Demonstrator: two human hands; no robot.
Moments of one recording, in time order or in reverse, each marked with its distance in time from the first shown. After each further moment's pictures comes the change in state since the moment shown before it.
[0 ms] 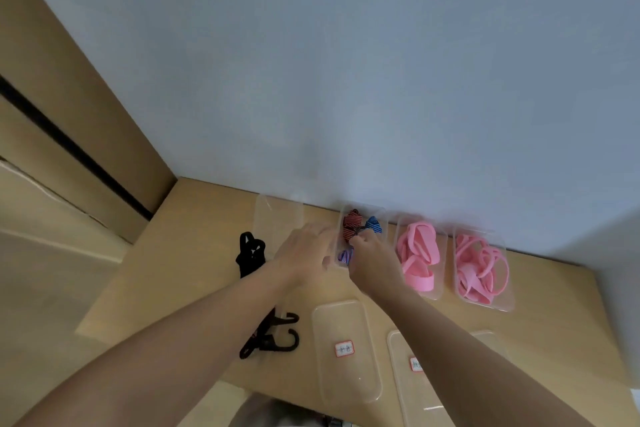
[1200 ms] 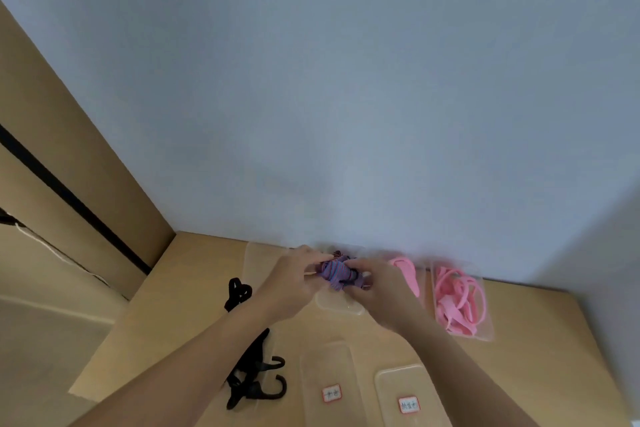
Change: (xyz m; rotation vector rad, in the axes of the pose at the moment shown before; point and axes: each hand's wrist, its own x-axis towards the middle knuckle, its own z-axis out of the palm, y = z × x) left_hand -0.028 0.064 -0.068 -0.638 0.229 -0.025; right_hand -0.053 0.005 -0.130 0.752 -0.011 0.045
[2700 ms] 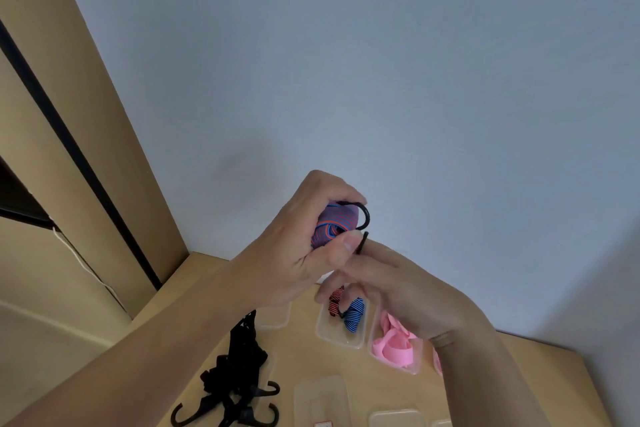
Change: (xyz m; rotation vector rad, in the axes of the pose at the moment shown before) left_hand -0.052 0.180 -0.084 0.065 0.200 0.692; right_hand -0.062 -0.155 -0.073 0.400 -0.453 -0.153
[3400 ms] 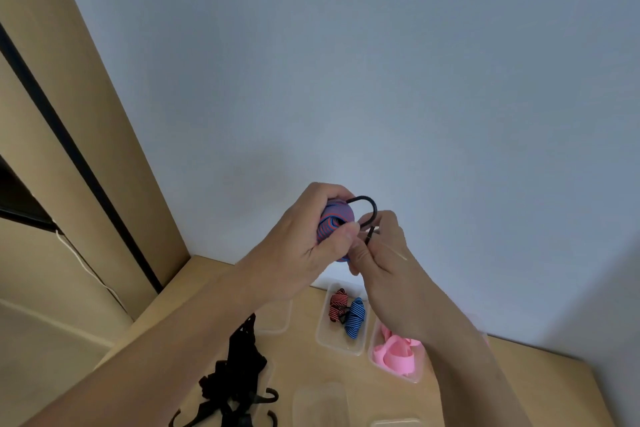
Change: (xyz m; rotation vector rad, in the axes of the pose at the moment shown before) left_hand 0.006 -0.018 0.013 -0.018 0.022 -0.310; right_hand 0.009 0.012 -0.008 -0.493 0.402 -0.140
